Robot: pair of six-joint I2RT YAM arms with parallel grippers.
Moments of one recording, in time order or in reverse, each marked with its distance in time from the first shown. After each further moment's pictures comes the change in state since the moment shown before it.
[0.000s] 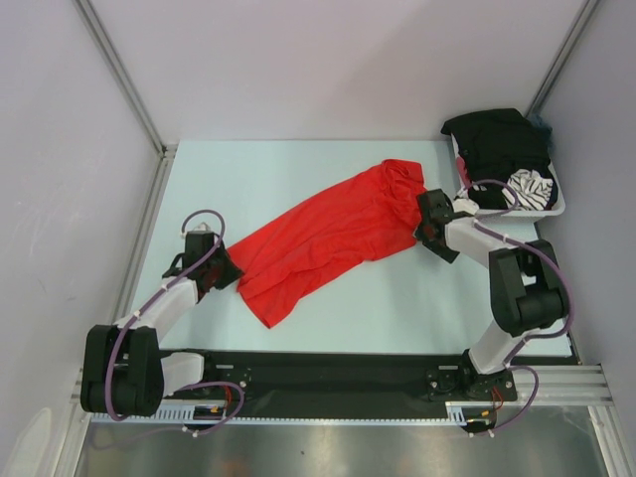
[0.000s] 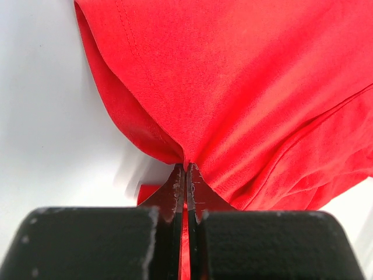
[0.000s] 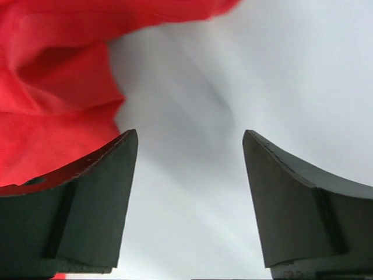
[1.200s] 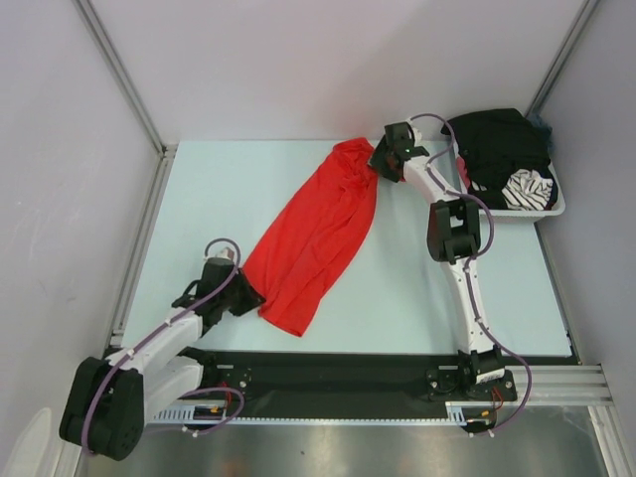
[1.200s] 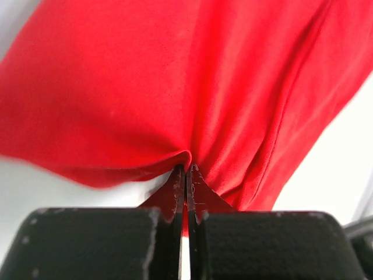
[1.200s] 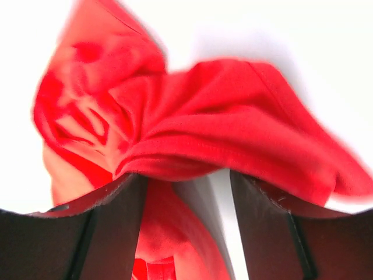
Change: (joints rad) left arm -0.217 -0.218 -0.208 0.003 0.064 -0.109; right arm 0.003 0.941 1.356 -0.090 -0.366 -0.138
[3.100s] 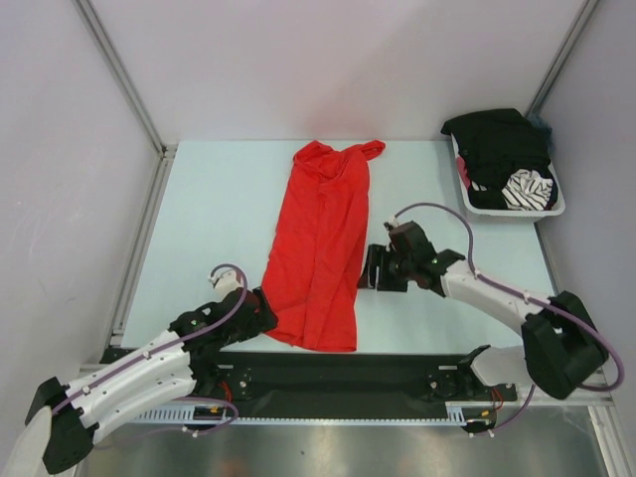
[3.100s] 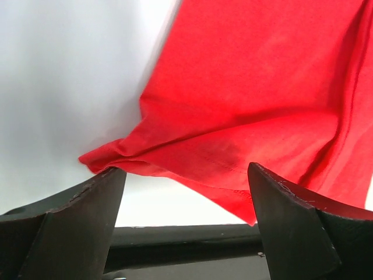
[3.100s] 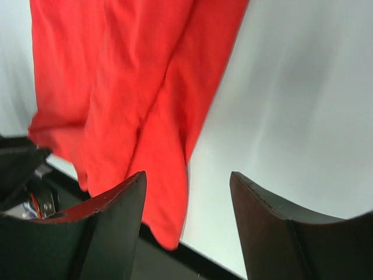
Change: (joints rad) left arm -0.529 -0.293 0.018 -0.430 -0.452 -0.297; right arm 0.319 -1.268 -1.576 0.204 -0.320 -0.103
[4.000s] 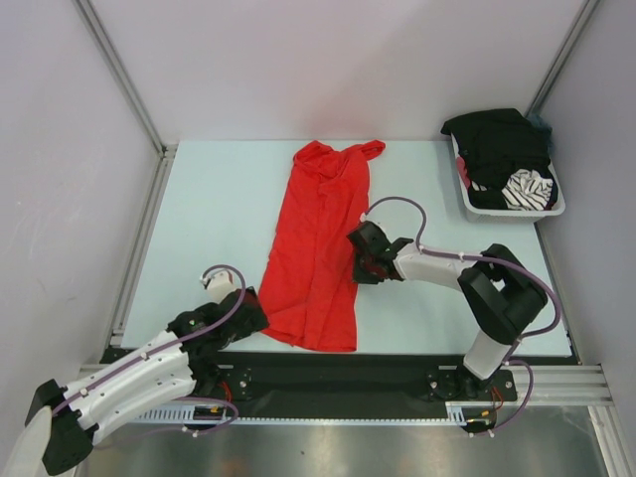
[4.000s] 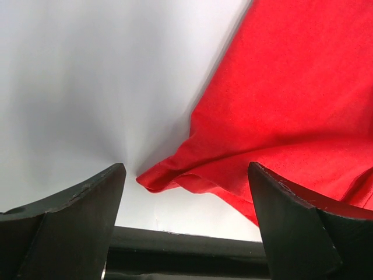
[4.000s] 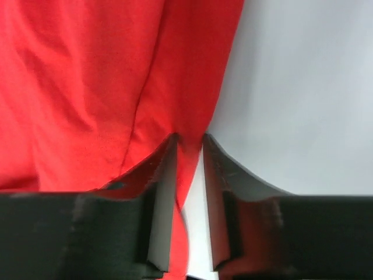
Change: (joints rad) left arm 0.002 -0.013 0.014 -0.103 -0.130 -0.013; right arm 0.166 0.336 0.165 0.014 0.314 0.118
